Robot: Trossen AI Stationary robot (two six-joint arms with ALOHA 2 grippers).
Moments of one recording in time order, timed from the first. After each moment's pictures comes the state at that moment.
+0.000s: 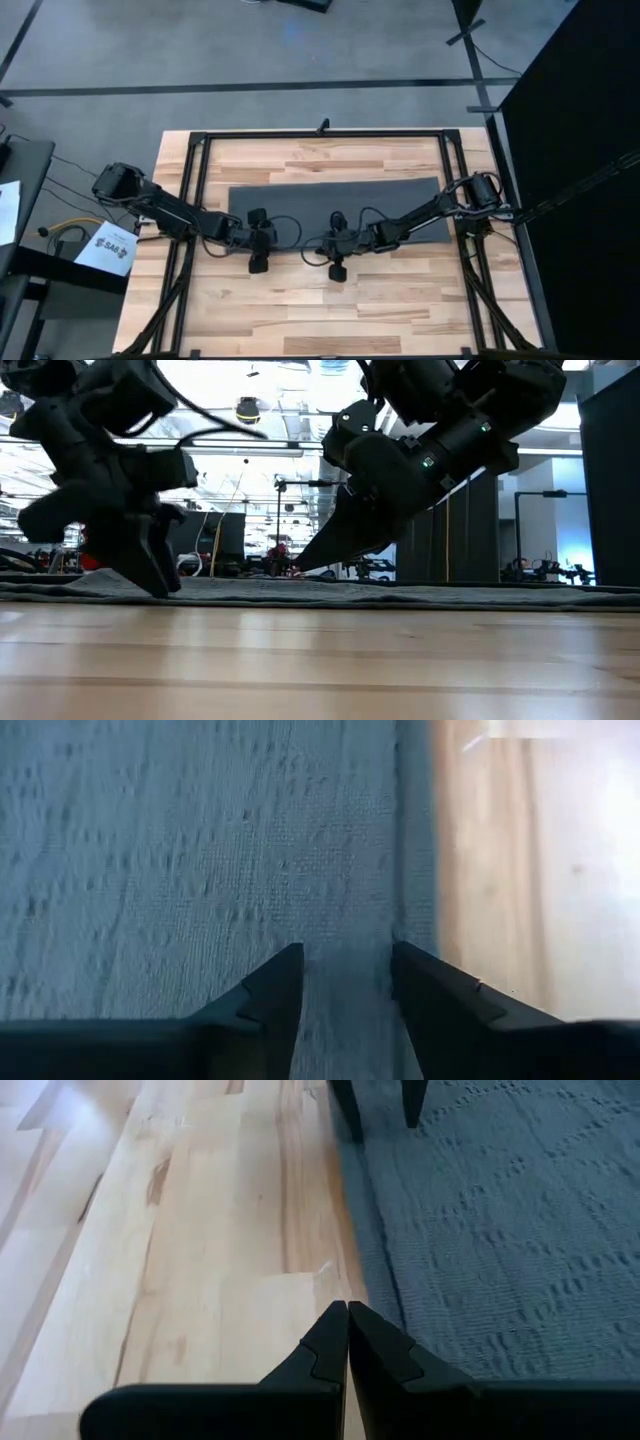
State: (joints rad) left arm -0.28 1.43 0.50 -0.09 -0.29 -0.25; right arm 0.21 1.94 0.96 0.33 0.16 0.21
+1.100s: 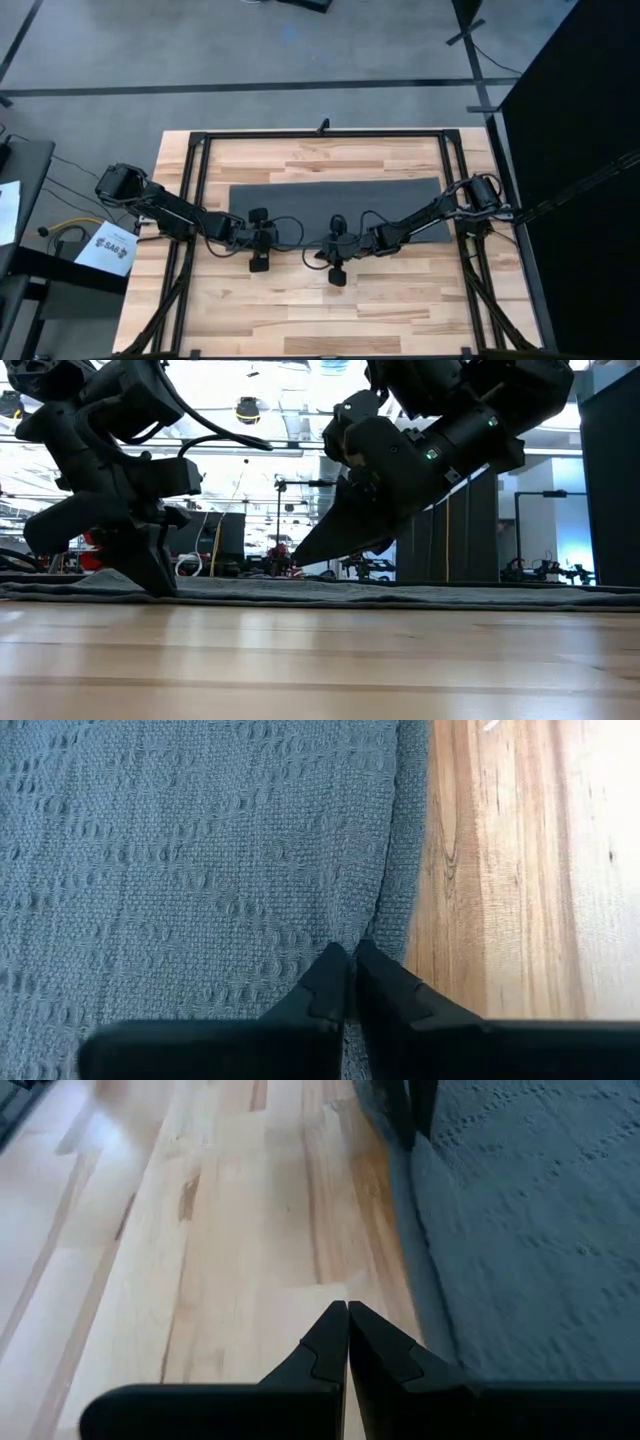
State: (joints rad) left arm -0.27 1.44 0.52 -0.15 -0.29 -0.23; right arm 0.24 1.96 0.96 0.39 0.16 0.26
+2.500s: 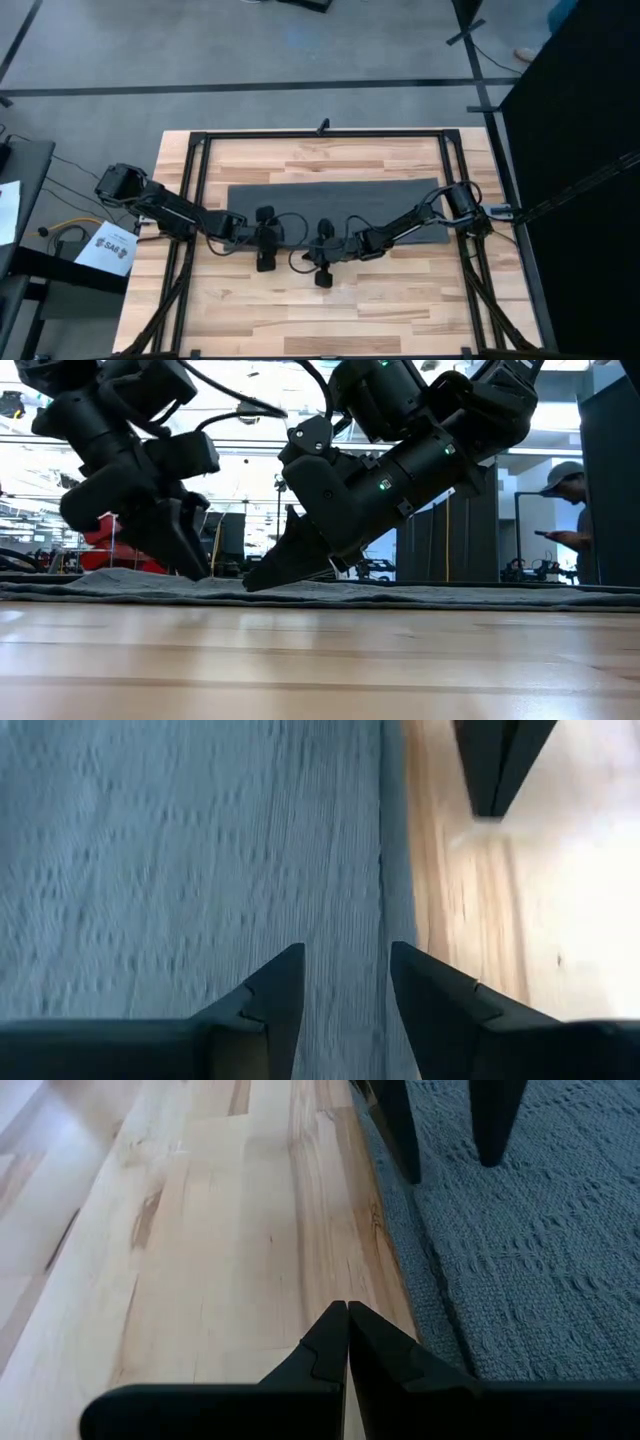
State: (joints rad) left arm -0.24 1.44 0.56 -0.03 -0.29 -0.18; right arm 0.23 2.11 1.10 0.41 0.20 0.22
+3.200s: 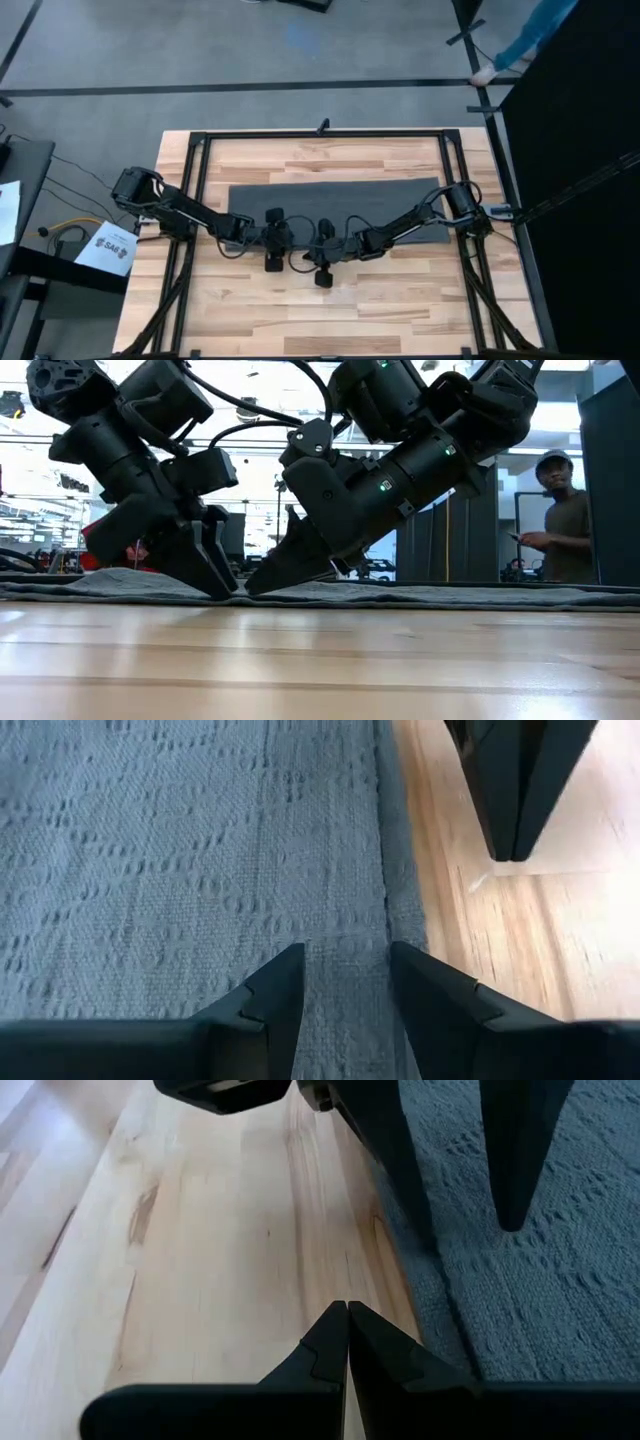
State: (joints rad) left arm -0.22 1.59 0.56 0.17 -0.29 -0.07; right arm 0.23 2.11 1.10 0.40 0.20 0.24
